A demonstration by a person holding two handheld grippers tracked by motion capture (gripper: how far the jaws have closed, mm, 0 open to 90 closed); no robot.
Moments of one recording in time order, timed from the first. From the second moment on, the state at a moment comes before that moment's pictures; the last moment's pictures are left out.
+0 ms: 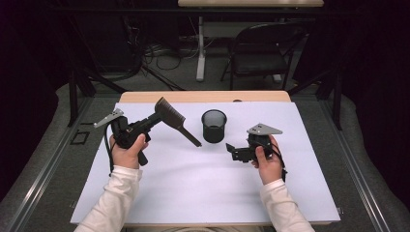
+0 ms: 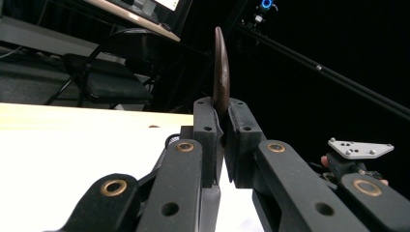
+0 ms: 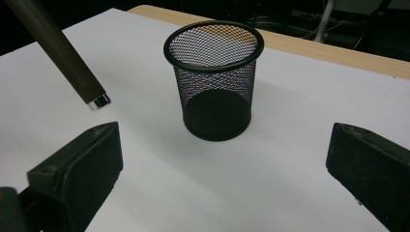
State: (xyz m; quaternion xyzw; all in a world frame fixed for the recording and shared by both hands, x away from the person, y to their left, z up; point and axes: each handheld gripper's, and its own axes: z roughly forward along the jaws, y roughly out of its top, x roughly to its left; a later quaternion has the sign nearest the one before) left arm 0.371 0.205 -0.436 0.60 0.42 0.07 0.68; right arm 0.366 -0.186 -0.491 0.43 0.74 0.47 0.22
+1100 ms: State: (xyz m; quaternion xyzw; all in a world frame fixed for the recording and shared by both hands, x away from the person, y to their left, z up) left arm 0.401 0.176 -0.396 0.61 0.42 0.11 0.66; right arm 0.366 -0.190 -0.490 0.43 0.74 0.47 0.22
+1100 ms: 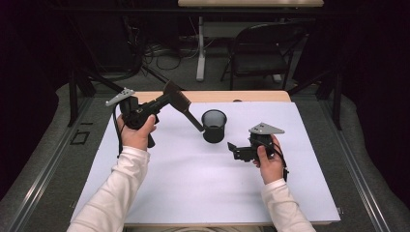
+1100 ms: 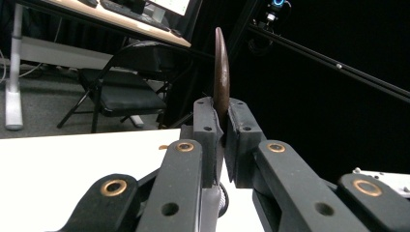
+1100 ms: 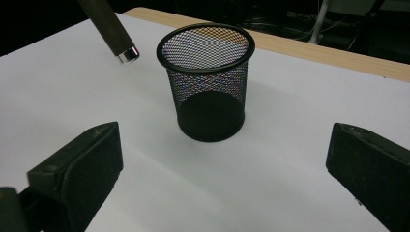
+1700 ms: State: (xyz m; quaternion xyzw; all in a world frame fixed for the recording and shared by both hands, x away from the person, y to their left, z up) left arm 0.423 0.156 -0.386 0.61 0.43 0.12 0.65; right arm 0.366 -0.192 -0.489 0.43 0.74 0.47 0.23
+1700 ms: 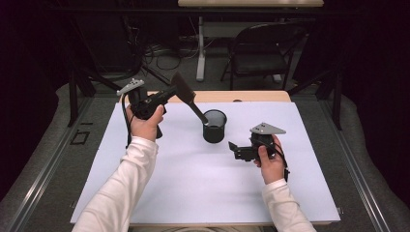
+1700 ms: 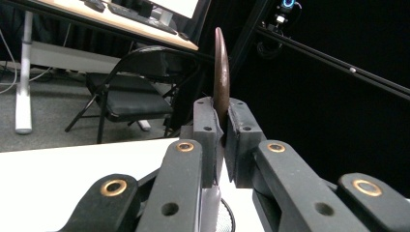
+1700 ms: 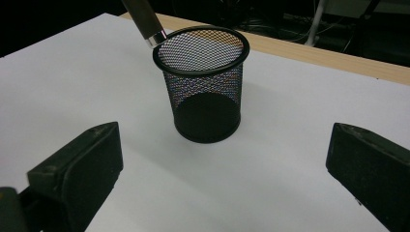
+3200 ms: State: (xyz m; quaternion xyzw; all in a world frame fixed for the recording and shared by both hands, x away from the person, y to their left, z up) left arm 0.451 0.115 -0.407 0.61 0.47 0.11 0.63; right arm 0.365 -0.195 -0.487 0.43 0.73 0.47 0.23
